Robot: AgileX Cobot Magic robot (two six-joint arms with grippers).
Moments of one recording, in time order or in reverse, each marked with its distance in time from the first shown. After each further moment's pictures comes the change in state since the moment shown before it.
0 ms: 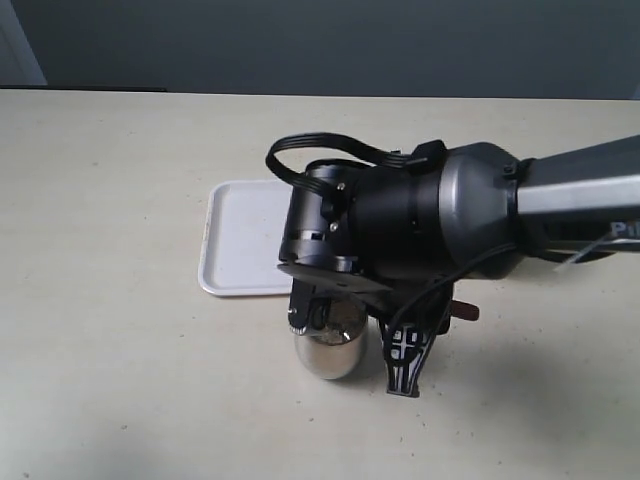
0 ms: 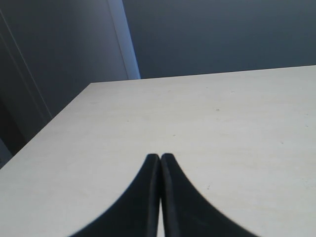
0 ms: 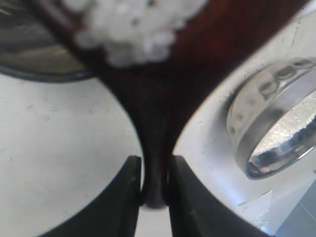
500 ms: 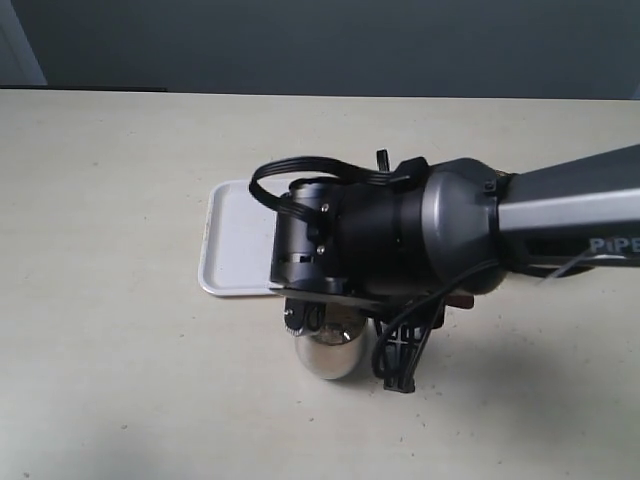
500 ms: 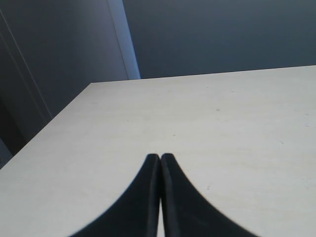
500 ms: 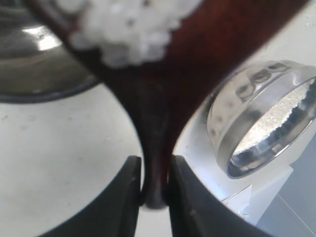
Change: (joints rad) left arm 0.000 0.000 0.000 0.000 0.000 0.000; right arm 0.028 0.022 0.000 -0.081 0.000 0.059
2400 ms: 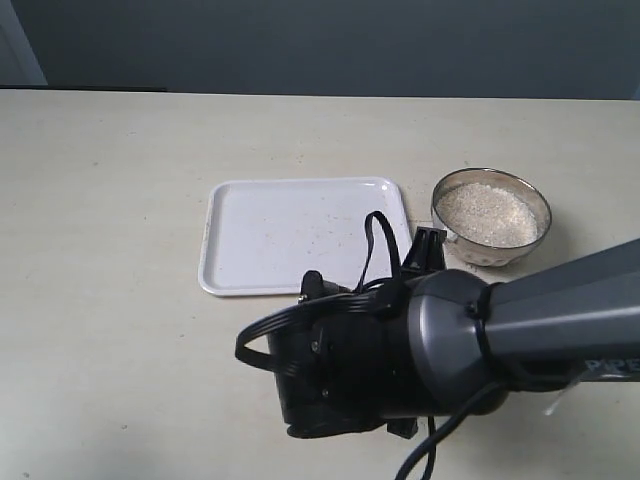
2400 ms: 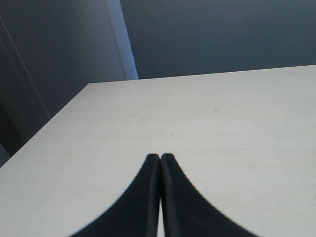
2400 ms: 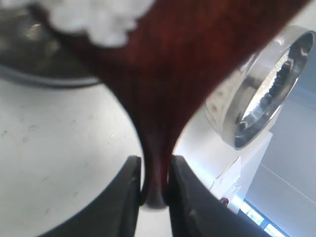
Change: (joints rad) left arm -0.008 0.000 0.000 0.000 0.000 0.000; right arm 0.143 0.012 0.161 -0.168 -0.002 0.422
